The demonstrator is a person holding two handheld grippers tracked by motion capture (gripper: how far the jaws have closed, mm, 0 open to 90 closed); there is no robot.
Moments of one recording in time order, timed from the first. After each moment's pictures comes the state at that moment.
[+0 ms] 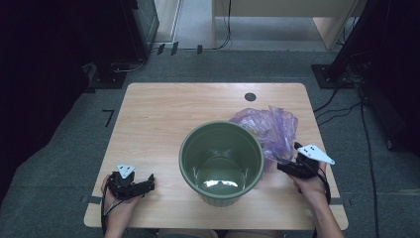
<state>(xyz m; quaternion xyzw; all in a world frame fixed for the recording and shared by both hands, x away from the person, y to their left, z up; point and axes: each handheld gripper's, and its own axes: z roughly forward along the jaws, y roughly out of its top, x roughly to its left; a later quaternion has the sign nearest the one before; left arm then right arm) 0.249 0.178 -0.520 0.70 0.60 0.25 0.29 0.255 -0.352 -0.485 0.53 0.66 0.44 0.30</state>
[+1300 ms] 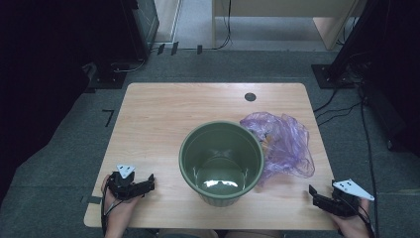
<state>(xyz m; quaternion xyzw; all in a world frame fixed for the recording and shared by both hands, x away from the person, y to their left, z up) 0.249 0.178 -0.520 0.70 0.60 0.25 0.29 0.162 -0.440 -0.521 0.61 0.67 0.33 0.27</state>
